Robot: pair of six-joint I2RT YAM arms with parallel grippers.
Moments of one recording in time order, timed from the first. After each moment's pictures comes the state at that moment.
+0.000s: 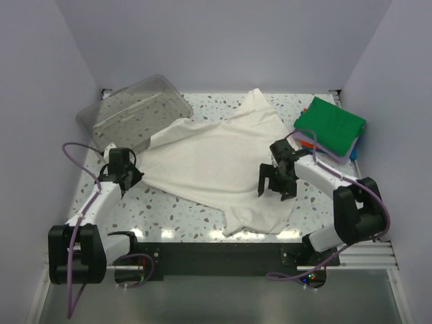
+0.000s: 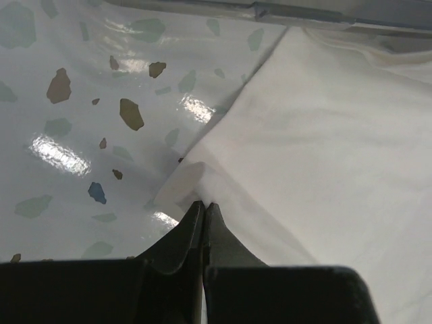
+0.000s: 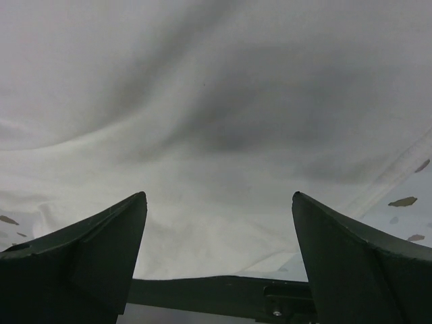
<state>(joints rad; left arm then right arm) 0.03 1.12 0.55 -0.31 -0.18 -0.67 0.36 1.45 0.87 -0.80 -0.07 0.52</state>
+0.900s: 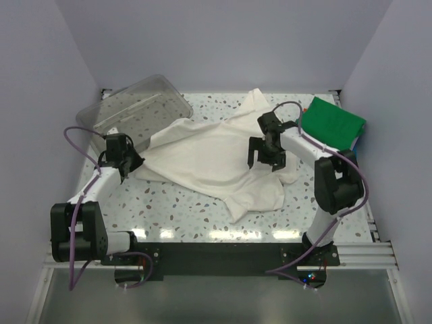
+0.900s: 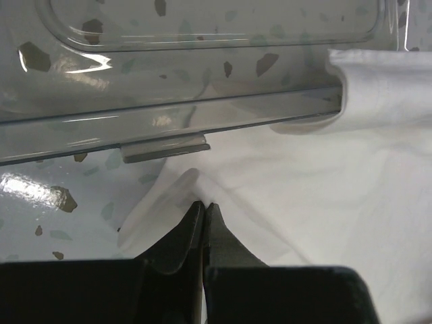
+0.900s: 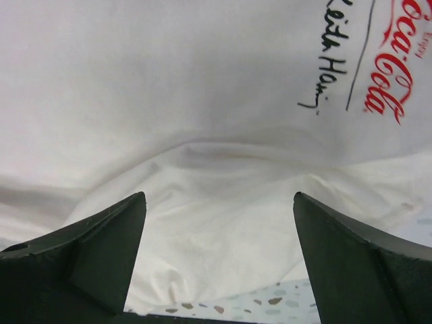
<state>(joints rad) 0.07 1.30 0.69 -0.17 -0.04 -0.59 0.37 1.83 1.30 -0.79 0.02 0.48</state>
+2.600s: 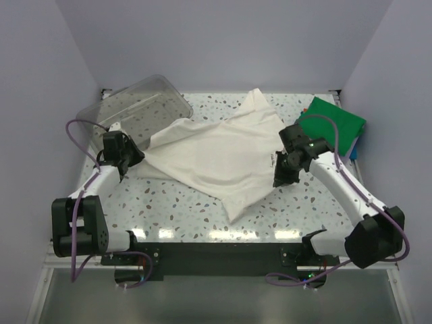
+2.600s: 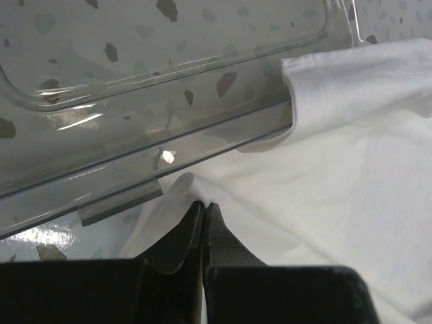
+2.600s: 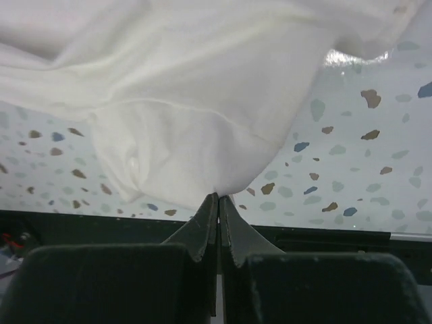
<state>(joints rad) 0.10 1.35 0.69 -0.02 0.10 -0.43 0.37 1.32 1.03 -1.04 -0.05 0.56</state>
